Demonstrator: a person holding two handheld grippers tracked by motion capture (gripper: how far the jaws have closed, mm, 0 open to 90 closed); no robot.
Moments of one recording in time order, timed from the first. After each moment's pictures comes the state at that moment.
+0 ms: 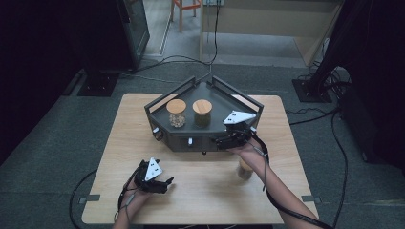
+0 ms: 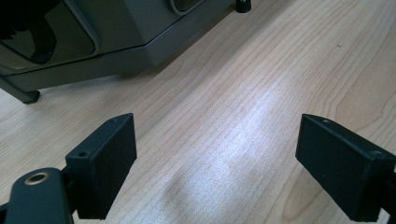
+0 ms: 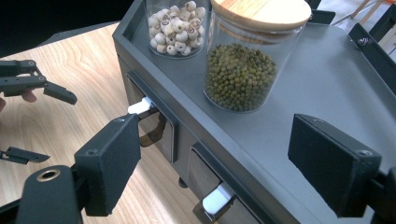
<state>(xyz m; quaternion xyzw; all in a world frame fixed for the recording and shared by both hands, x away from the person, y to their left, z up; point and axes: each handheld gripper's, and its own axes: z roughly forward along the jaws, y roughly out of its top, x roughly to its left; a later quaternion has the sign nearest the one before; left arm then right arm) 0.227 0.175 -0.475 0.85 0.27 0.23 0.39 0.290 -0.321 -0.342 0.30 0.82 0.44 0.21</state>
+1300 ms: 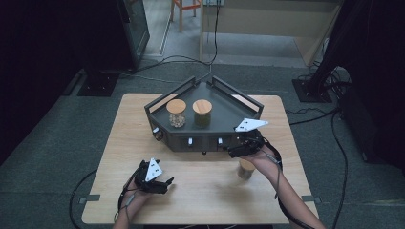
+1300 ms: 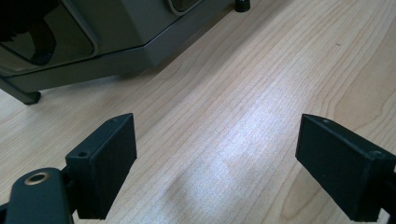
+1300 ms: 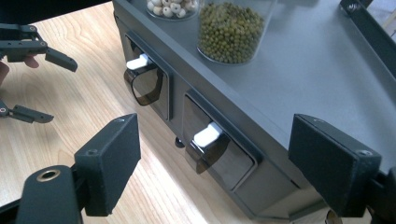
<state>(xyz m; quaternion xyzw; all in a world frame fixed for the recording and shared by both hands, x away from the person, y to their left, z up) 0.225 0.174 -0.475 0.85 0.26 0.24 0.39 0.271 -0.352 -0.345 0.31 0.83 0.42 0.20</state>
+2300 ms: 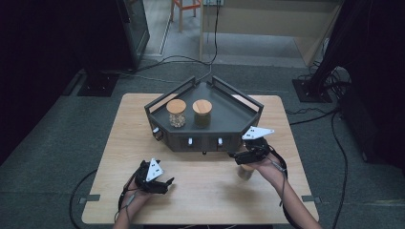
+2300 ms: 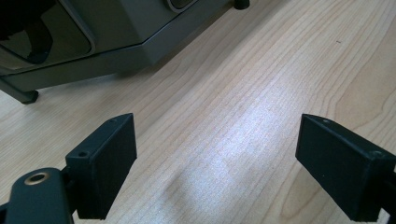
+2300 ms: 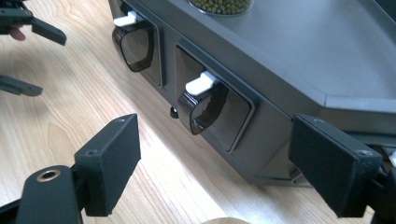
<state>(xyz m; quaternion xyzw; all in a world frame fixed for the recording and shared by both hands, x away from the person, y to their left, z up) 0.226 0.173 -0.474 0.85 0.26 0.24 0.39 0.259 -0.369 -0.371 0.32 0.83 0.41 0.20</state>
